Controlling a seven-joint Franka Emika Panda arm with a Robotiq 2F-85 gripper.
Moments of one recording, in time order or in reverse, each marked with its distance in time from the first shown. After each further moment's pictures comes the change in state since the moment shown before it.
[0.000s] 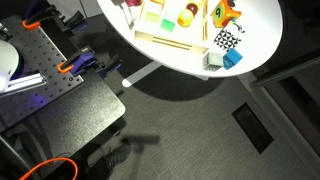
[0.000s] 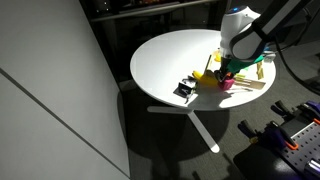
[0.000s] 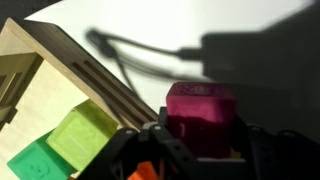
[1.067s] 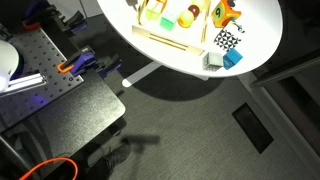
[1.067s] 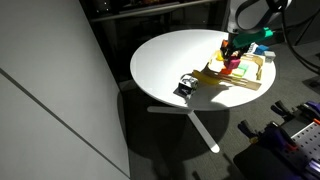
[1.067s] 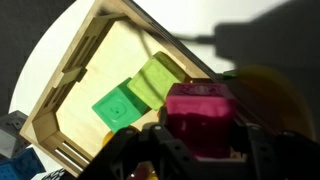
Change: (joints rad) arm -0.060 -0.119 -0.049 0.082 0.016 -0.146 0.000
